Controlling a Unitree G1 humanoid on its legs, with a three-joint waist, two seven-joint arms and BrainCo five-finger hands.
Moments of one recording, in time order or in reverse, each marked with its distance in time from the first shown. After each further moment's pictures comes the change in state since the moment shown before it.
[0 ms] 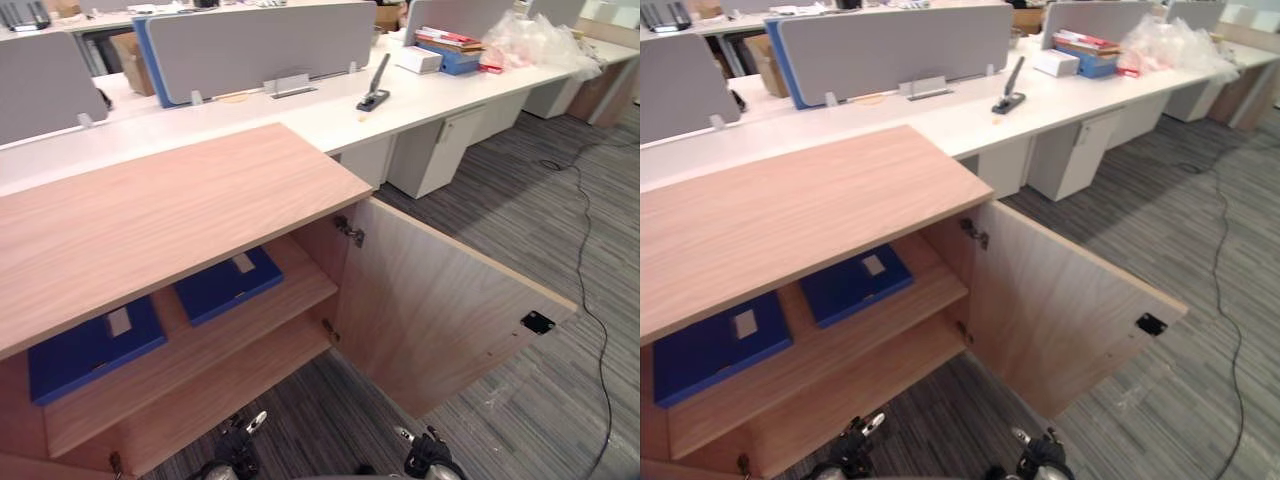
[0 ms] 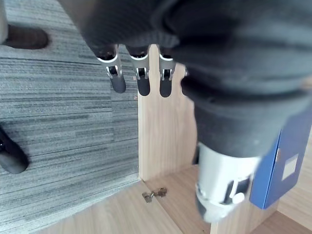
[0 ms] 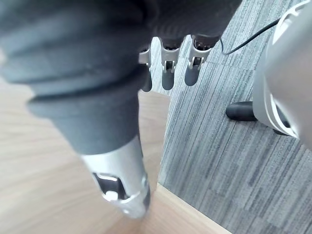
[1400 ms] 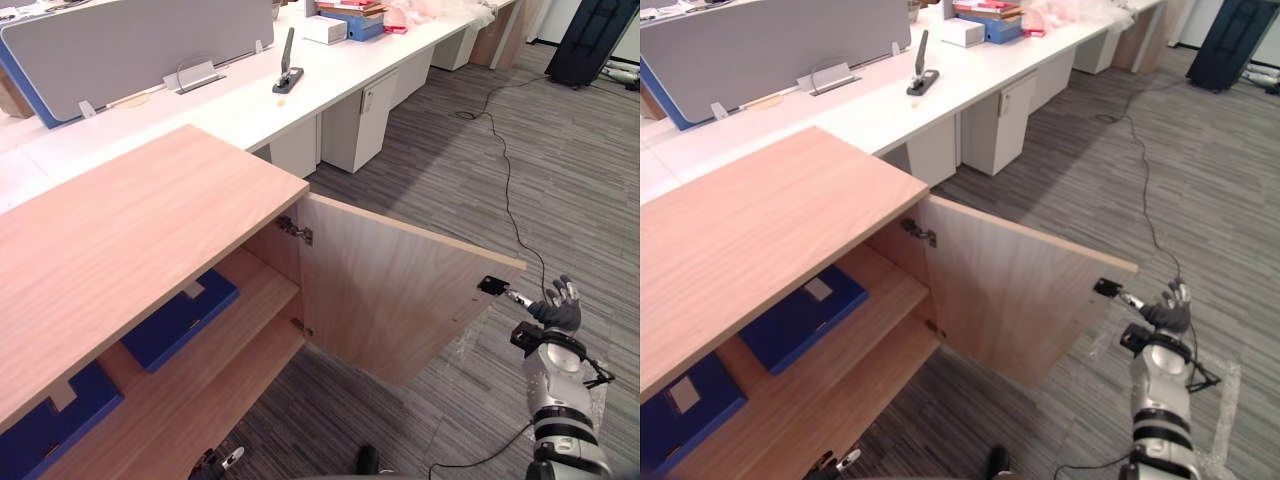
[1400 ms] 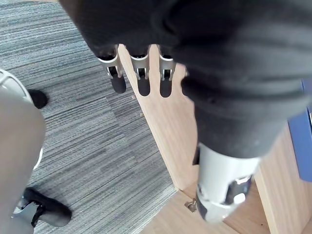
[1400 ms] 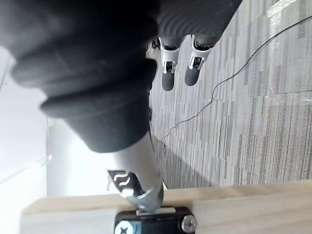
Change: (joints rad) left arm 0.136 0.125 -0.134 -0.061 -0.003 0.034 -0.004; right arm -0.310 -0.520 -0.002 -0.336 0.135 -0.053 0.005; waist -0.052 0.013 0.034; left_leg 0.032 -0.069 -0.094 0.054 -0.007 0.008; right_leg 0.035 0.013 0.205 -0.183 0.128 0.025
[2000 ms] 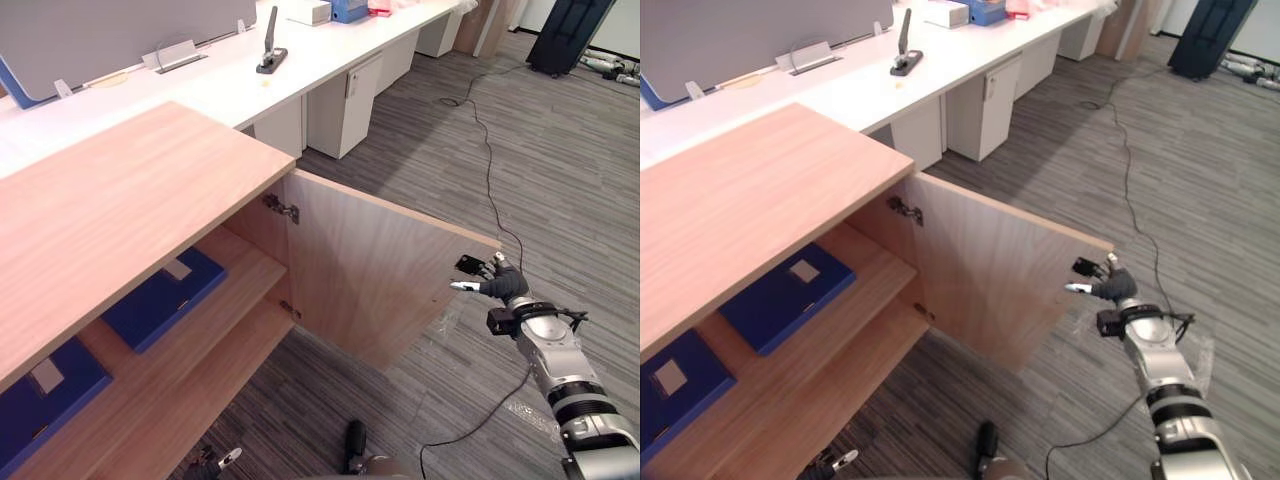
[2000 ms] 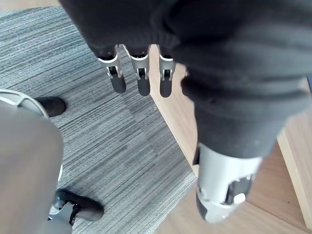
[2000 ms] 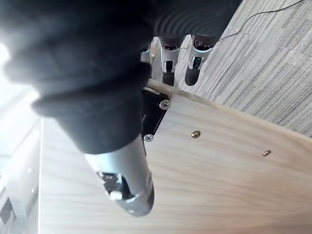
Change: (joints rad) left arm -0.003 0.052 -0.056 0.000 0.000 0.001 -0.045; right arm -0.067 -0.244 0.482 -0.050 0.072 0.001 0.290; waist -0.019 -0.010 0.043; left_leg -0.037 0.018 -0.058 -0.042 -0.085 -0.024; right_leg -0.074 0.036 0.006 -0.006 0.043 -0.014
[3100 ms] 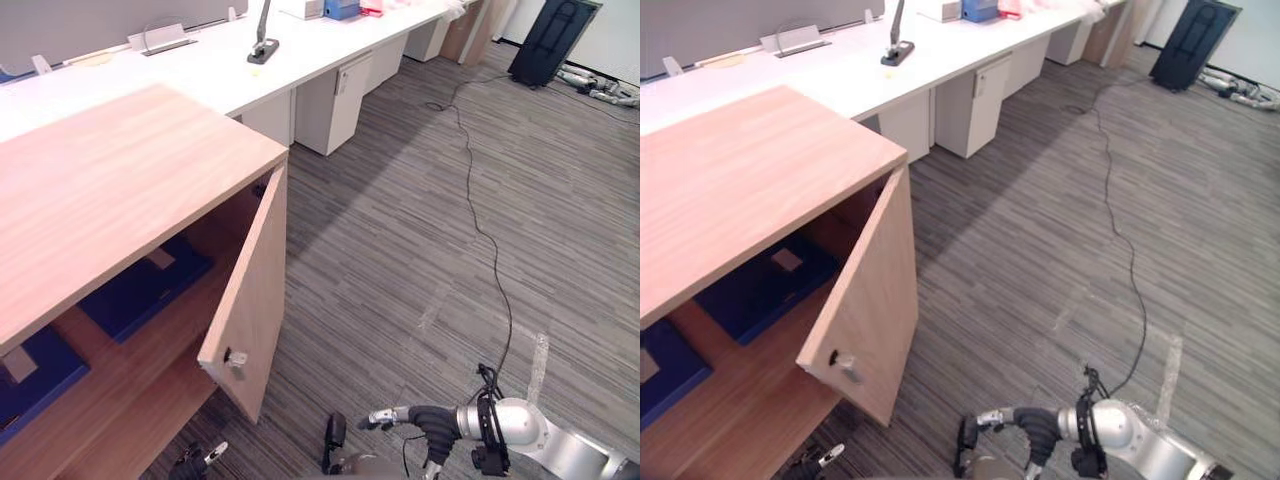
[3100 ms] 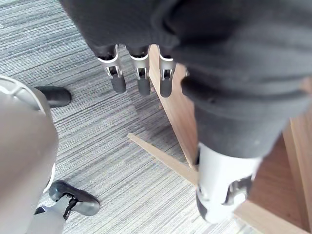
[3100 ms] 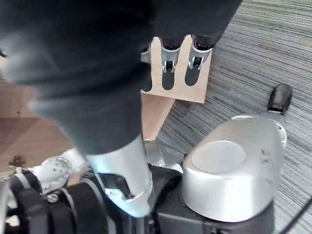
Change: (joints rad) left arm -0.046 0.017 0.153 0.061 0.016 -0.008 -0.017; right arm 0.381 -0.335 0.566 -0.698 -0.279 -0.066 0.479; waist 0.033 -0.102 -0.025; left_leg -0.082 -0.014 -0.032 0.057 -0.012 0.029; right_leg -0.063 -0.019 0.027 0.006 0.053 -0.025
